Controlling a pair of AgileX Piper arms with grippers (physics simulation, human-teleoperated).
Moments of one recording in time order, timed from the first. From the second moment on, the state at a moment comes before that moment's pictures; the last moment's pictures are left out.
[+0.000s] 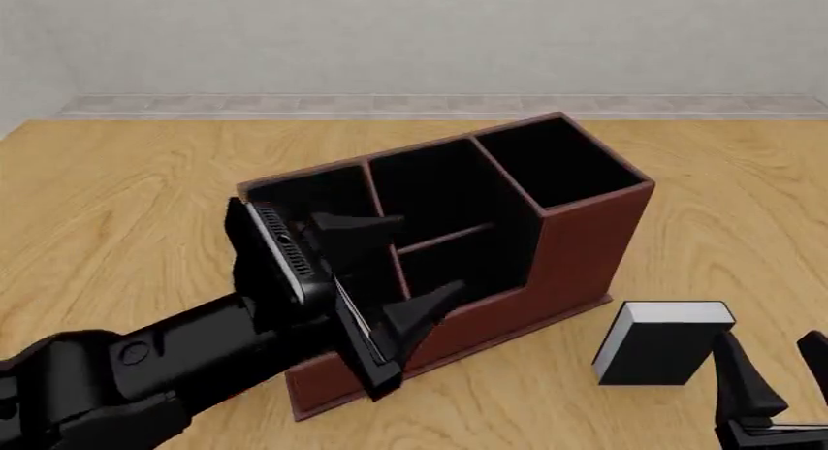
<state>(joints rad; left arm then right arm) -0.97 1.11 -0.66 -0.28 0.07 0.00 0.04 0.00 -0.03 0.02</state>
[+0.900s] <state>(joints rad) -1.07 1.46 -0.90 -0.22 0.06 0.00 0.05 0.00 -0.04 0.02</state>
